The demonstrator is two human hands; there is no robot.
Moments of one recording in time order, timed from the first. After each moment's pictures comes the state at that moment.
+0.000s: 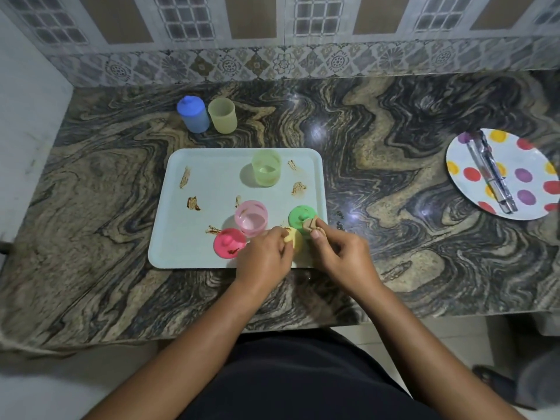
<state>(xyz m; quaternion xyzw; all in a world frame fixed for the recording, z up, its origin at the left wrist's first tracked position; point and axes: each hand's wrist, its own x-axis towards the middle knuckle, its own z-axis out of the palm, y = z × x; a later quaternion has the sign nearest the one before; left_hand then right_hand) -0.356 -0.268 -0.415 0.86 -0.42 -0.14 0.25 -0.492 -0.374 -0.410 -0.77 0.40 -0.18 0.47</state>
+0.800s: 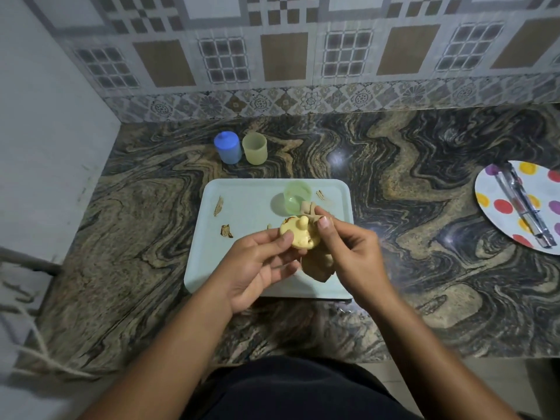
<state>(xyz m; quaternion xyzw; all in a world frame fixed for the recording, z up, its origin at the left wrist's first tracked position) -0.294 -0.240 -0.304 0.49 -0.02 -0.59 0.64 -0.423 -0.356 -0.335 -0.61 0.29 -0.30 0.68</state>
